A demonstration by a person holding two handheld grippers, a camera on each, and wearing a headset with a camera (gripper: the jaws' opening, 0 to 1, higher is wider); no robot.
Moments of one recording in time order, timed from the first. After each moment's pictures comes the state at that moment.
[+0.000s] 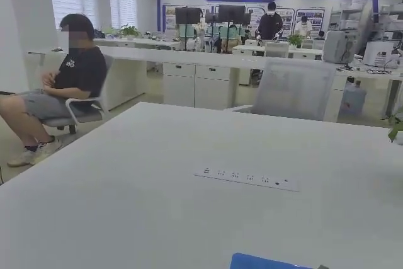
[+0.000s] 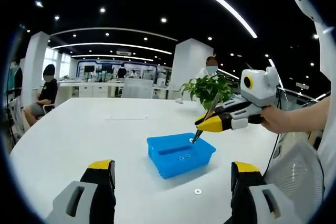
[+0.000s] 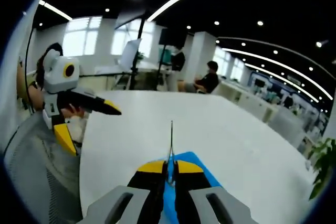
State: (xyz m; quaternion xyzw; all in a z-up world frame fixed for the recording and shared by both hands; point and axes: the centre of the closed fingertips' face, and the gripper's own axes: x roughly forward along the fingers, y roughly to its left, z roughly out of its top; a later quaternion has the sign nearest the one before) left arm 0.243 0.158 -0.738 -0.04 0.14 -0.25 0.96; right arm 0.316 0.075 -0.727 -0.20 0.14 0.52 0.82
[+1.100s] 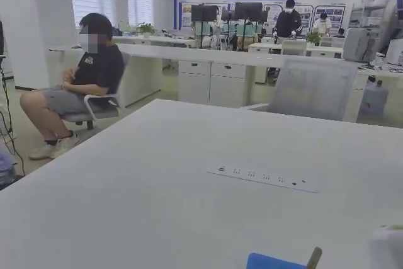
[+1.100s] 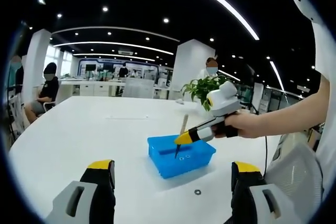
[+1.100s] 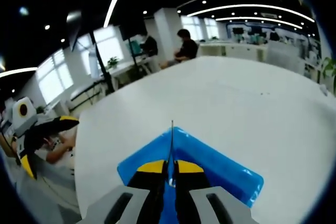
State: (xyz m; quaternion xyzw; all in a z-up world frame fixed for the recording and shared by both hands) left arm 0.243 0.159 -0.739 -0.05 0.14 -0.24 0.96; right arm 0.372 0.084 -0.801 -0.04 0.31 0.47 0.83
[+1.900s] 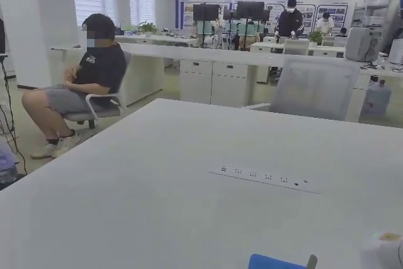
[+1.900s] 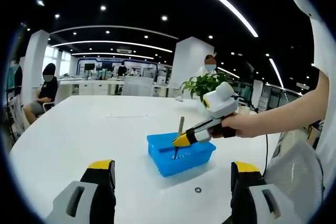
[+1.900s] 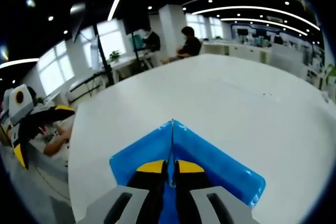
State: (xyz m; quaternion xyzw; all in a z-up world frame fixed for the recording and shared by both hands) left arm 0.243 0.158 -0.743 -0.04 0.15 -0.25 0.96; right arm 0.372 0.083 -0.812 -0.07 0.31 0.48 0.82
